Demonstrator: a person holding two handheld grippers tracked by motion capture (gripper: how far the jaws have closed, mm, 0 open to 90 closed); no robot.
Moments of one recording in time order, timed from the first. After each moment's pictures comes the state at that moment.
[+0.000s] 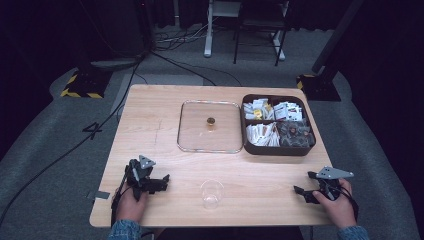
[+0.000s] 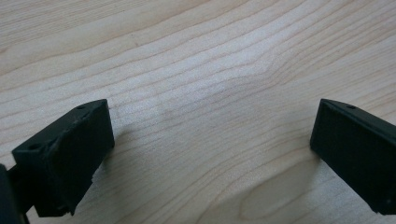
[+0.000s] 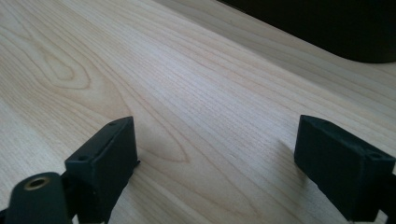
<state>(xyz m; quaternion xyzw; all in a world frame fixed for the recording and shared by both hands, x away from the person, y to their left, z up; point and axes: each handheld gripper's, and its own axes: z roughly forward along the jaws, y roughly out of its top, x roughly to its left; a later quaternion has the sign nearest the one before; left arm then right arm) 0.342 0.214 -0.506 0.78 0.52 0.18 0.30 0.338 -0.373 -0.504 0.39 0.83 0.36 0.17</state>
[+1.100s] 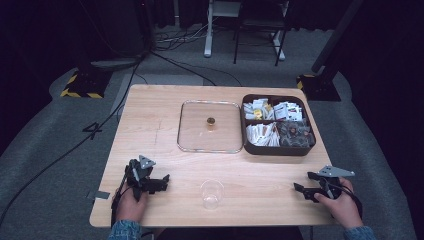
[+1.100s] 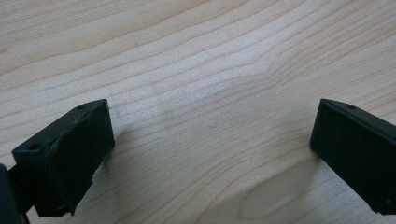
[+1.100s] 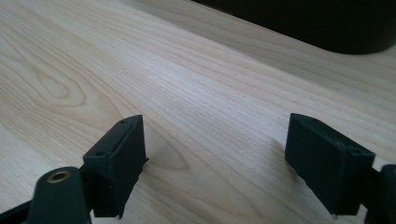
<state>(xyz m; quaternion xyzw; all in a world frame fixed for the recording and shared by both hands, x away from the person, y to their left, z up) 0.342 0.214 -0.506 0.78 0.52 0.18 0.30 0.338 -0.371 -0.499 0.44 0.81 0.36 0.16</state>
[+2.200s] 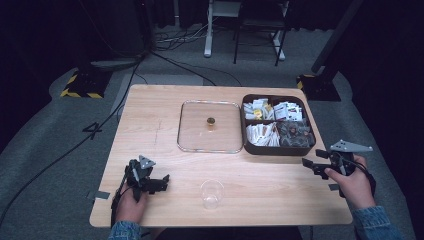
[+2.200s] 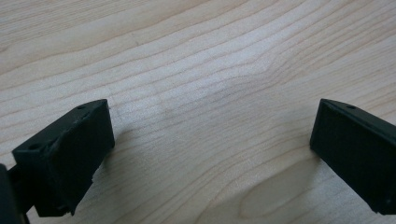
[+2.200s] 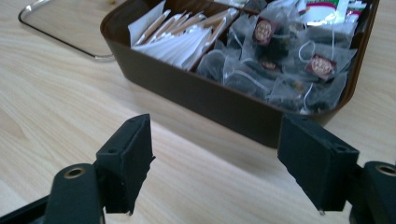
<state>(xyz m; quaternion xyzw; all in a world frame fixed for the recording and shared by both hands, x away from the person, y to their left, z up) 0.341 0.214 -0.506 0.78 0.52 0.18 0.30 0.374 -0.375 -0.420 0.45 0.78 0.39 0.18</state>
